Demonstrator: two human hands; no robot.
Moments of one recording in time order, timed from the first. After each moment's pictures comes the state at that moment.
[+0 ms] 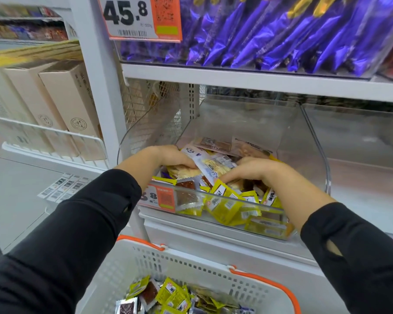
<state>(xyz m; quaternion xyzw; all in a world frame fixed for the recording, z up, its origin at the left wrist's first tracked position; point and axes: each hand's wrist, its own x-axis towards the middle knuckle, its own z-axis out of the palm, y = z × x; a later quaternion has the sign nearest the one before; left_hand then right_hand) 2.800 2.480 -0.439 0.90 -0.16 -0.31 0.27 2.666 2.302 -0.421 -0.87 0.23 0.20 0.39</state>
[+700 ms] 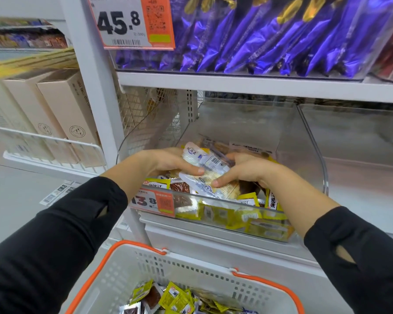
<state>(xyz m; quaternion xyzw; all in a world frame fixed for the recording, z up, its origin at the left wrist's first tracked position) 2.785 2.488 -0.422 0.79 -0.28 -0.41 0.37 2.661 2.312 -0.414 -0.85 0.16 0.14 0.48</state>
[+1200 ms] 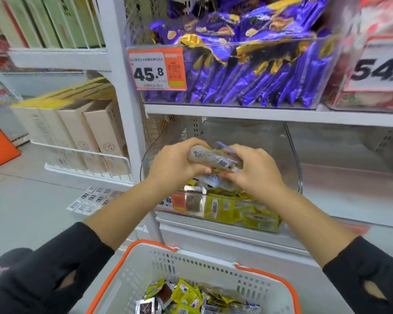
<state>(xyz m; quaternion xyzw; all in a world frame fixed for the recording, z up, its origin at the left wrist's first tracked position) 2.672 2.521 -0.358 0.86 -0.35 0.10 0.36 2.591 2.348 -0.374 -0.94 0.03 -0.27 0.18</state>
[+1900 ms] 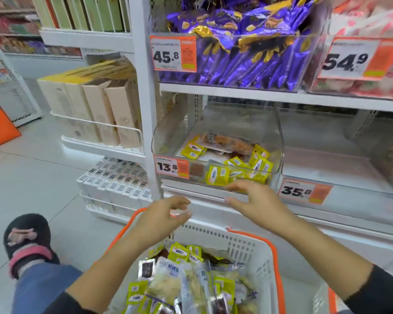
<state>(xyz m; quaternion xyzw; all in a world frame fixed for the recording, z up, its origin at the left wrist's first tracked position) 2.565 2.617 -0.463 0.89 -0.28 -0.12 0.35 2.473 2.386 -0.421 -0.97 0.04 -0.06 0.24</state>
